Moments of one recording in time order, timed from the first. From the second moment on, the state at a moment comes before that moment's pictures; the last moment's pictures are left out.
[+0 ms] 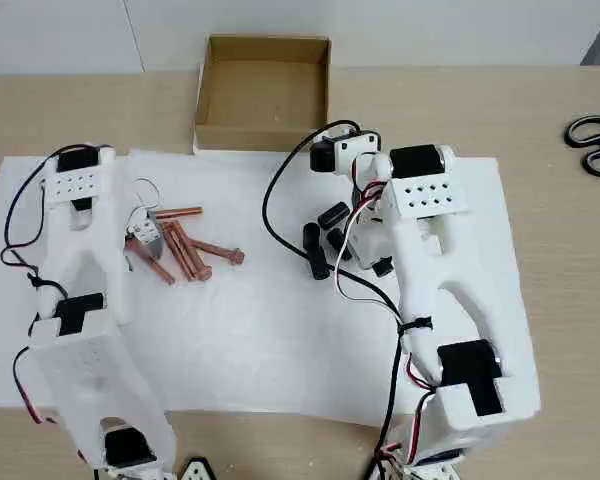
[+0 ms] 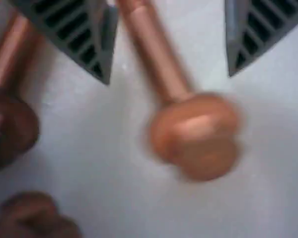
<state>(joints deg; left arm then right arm) -16.4 30.3 -13.2 91.6 25.6 -12.9 5.9 -3.3 92.6 17.4</state>
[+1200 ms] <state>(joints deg) -10.6 27.0 -23.4 98.7 12.5 -12.9 5.9 -3.3 92.6 17.4</state>
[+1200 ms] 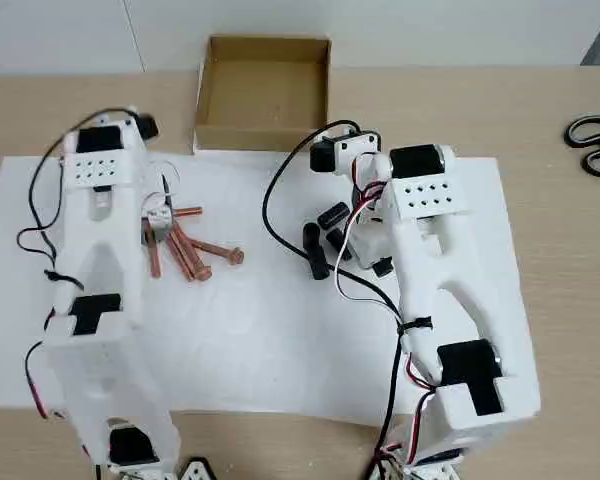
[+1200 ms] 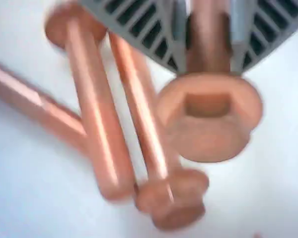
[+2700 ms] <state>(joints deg) -15.4 23.2 1.8 79.7 6.2 -12.9 5.9 -3.3 92.6 17.4</state>
